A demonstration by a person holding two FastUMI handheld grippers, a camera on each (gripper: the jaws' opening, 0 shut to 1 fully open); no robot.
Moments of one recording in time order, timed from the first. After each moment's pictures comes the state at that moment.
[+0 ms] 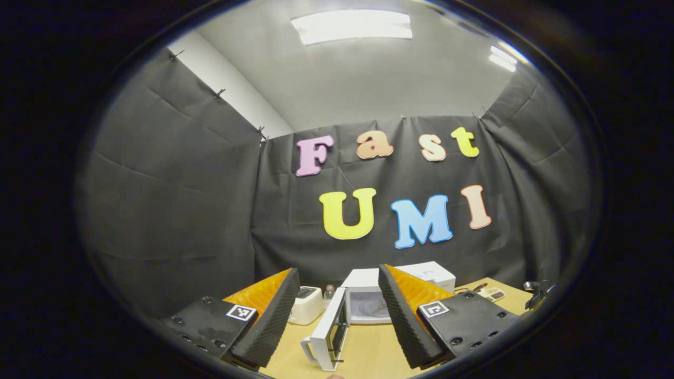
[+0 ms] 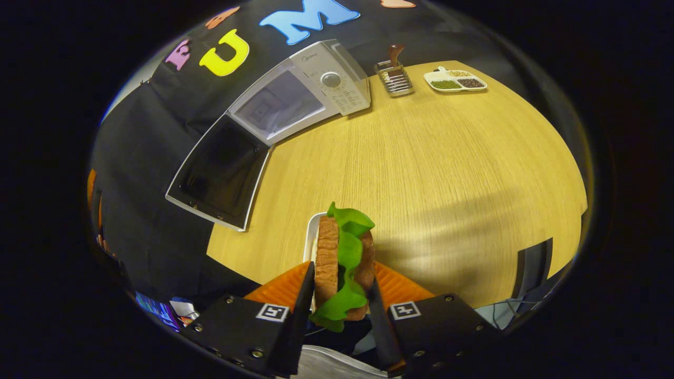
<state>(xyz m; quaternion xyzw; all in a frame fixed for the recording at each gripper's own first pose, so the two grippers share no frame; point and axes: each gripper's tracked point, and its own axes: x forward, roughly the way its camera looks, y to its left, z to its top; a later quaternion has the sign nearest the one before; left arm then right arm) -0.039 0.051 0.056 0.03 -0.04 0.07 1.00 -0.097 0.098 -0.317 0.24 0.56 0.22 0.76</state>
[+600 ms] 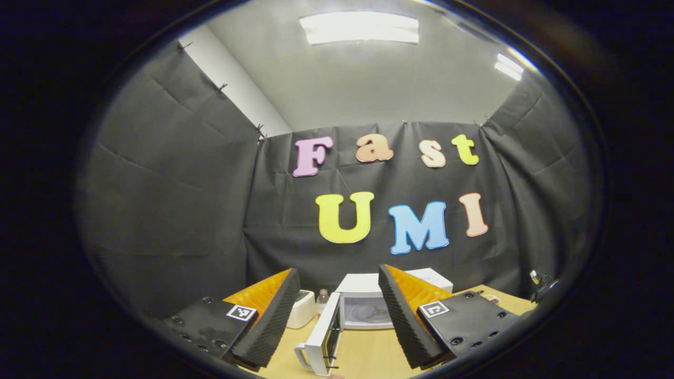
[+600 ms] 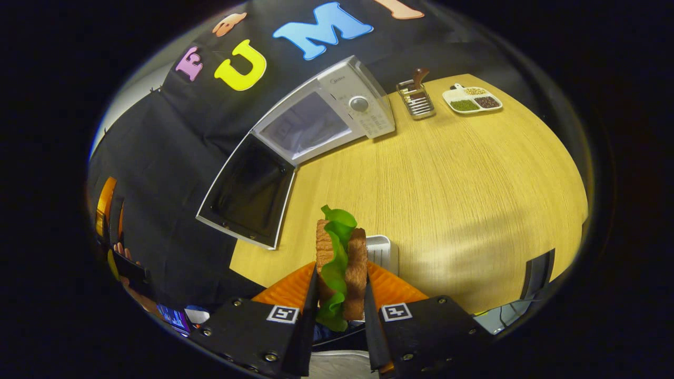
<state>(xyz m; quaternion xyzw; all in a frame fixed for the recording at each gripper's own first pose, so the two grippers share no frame) -0.001 0.067 0.054 -0.01 -0.05 0.05 1.00 -0.062 0.124 -0.253 0.26 0.50 0.23 0.79</state>
